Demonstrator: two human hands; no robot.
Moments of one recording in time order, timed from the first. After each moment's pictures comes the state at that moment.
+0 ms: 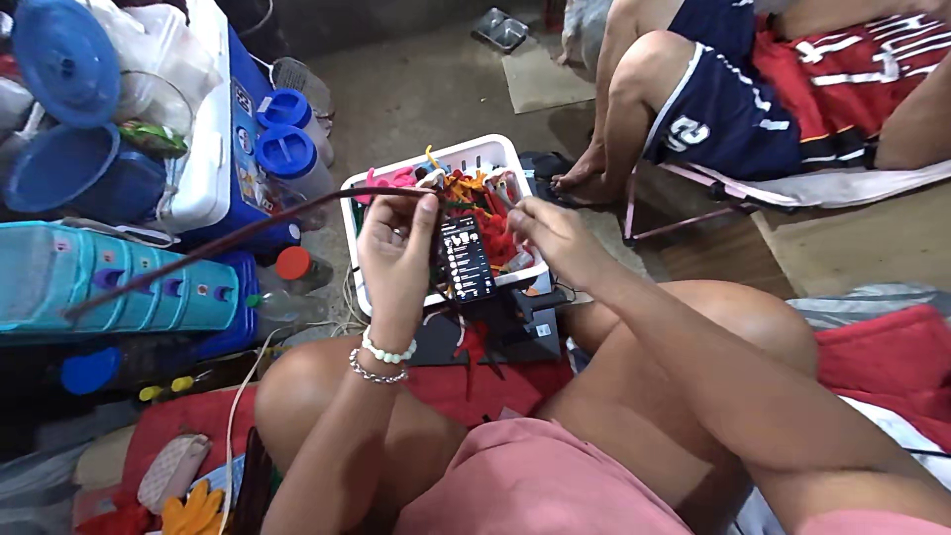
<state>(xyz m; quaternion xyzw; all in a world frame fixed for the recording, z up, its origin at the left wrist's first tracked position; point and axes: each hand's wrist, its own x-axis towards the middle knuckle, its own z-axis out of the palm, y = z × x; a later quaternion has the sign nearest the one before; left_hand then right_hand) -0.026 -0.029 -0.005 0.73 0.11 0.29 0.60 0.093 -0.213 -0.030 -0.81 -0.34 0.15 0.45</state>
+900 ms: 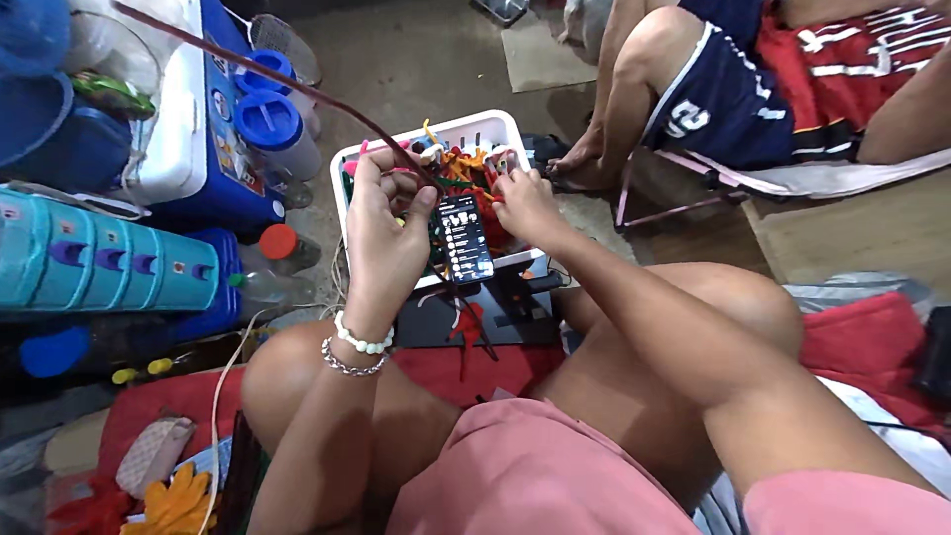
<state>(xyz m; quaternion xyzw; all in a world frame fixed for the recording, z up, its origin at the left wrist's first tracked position) -0.042 -0.012 0.013 0.83 0.10 0.21 0.50 0.139 -0.162 -0.108 -0.93 -0.31 0.13 0.18</state>
